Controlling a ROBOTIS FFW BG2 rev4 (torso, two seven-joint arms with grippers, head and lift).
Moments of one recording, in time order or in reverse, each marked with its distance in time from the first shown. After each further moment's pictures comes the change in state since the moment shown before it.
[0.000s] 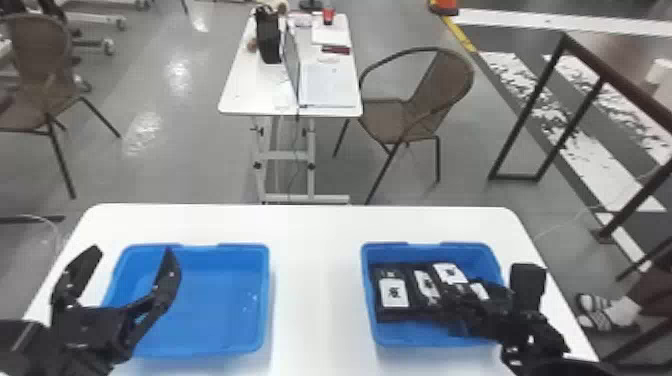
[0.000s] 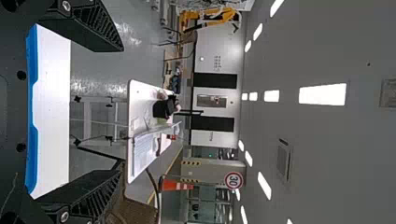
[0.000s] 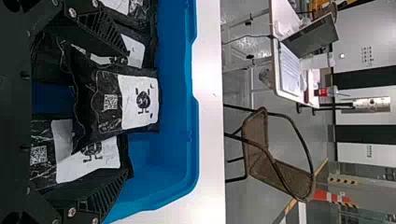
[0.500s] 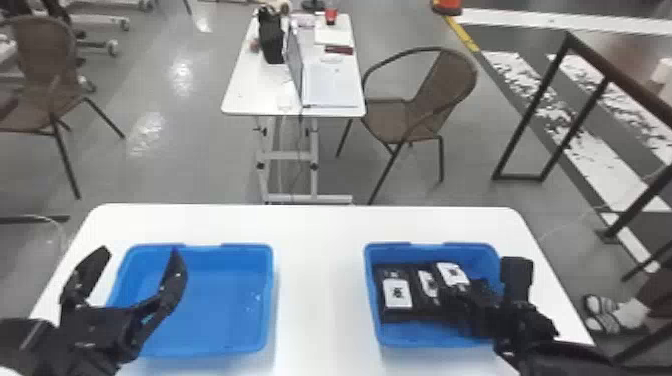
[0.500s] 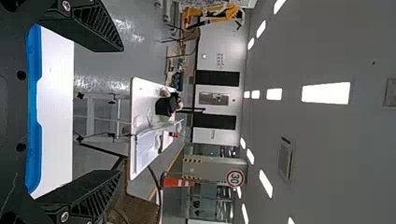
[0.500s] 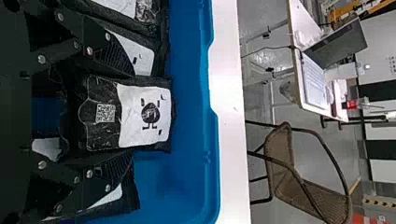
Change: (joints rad) left arm -0.007 0.000 0.001 0.014 0.009 0.004 -0.015; right arm -0.158 -0.010 0.003 0.249 0.023 0.008 0.084
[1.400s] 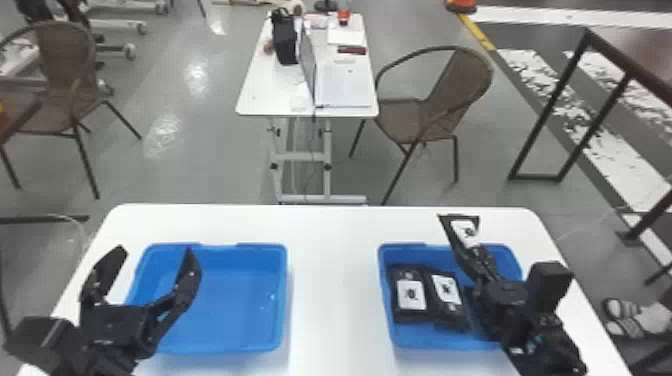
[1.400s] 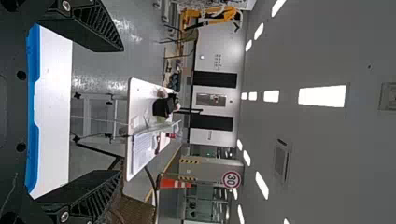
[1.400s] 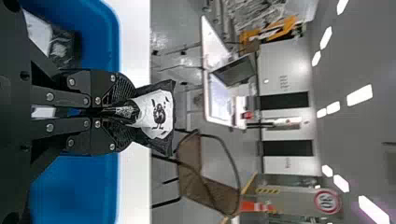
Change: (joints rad) left arm -0.009 0.000 0.005 0.024 0.019 -0.027 -0.005; right arm 0.236 0.065 0.062 -0.341 -0.083 -0.358 -0.068
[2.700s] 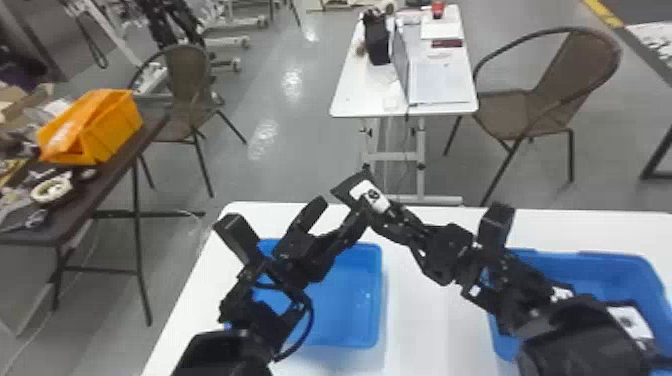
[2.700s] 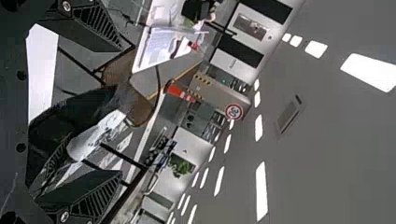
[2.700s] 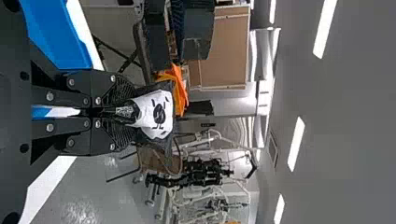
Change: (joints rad) left arm -0.248 0.026 -0.124 0.008 0.357 0.417 -0.212; right arm -0.435 -0.062 0.780 0.346 -0.332 -0.261 0.277
